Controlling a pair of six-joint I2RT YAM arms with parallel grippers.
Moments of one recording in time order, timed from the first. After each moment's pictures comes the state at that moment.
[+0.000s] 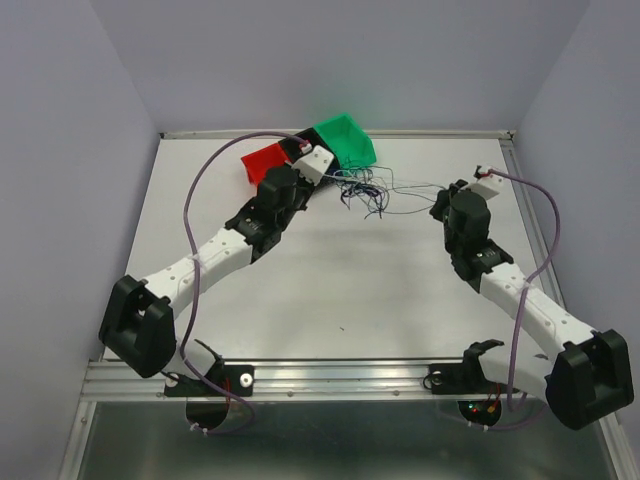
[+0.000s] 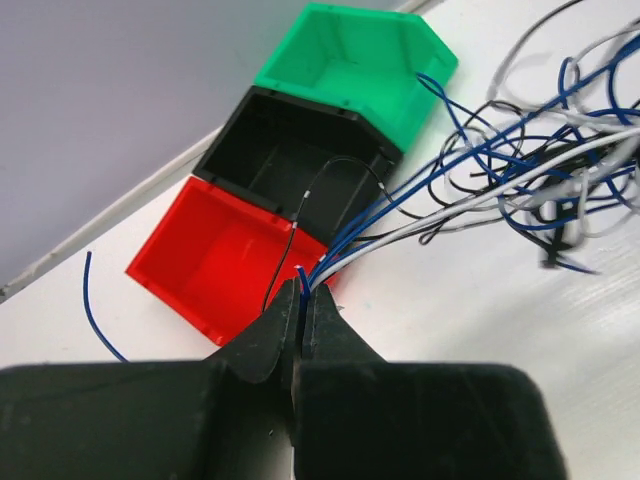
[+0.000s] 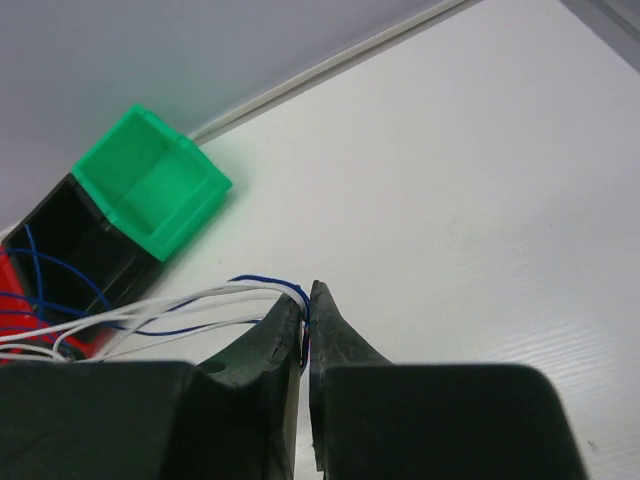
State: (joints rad) left arm -0.64 1.41 1.05 0.12 -0.26 0.29; right arm 0.37 1.11 0.72 0.18 0.55 0.48
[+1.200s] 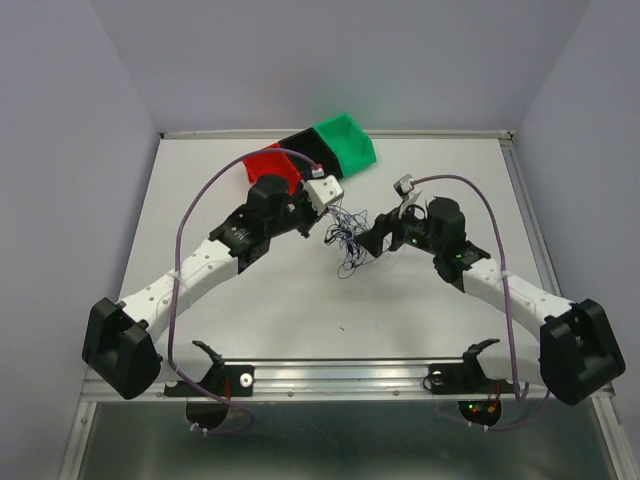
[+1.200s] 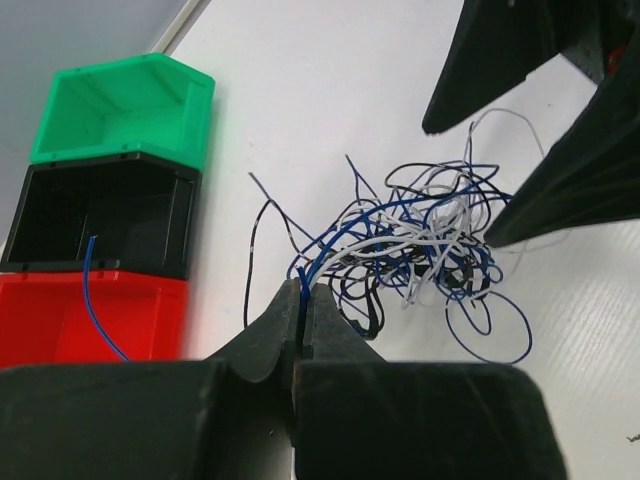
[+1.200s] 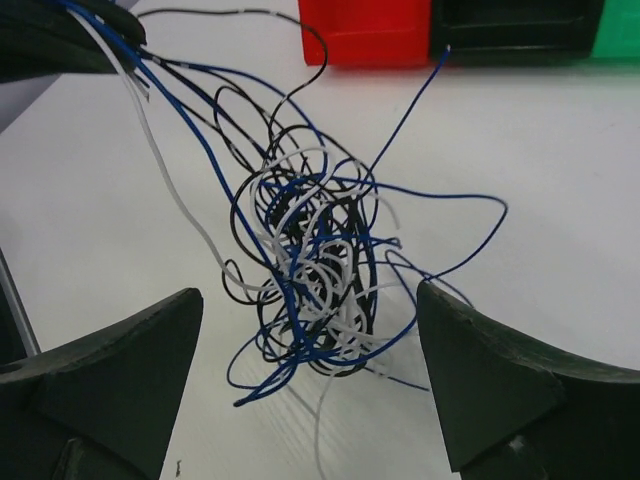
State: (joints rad) left arm -0.66 1.28 1.02 -0.09 0.25 0.35; right arm 0.44 1.21 0.67 0.31 -0.45 0.21
